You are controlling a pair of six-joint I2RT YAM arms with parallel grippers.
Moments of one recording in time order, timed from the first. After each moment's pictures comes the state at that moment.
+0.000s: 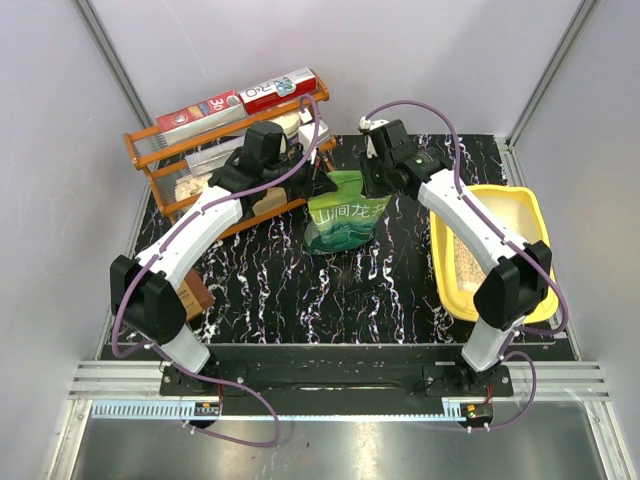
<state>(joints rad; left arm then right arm) -0.50 1.61 1.53 -0.36 0.65 0.03 0.53 1.75 1.74 -0.80 0.09 0.18</state>
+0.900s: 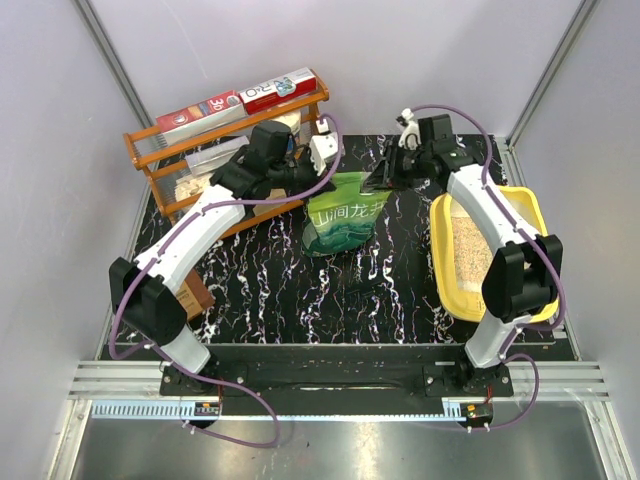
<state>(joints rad) -0.53 1.61 1.59 -0.49 0.58 0.36 0.29 1.75 1.61 -0.59 -0.50 0.41</state>
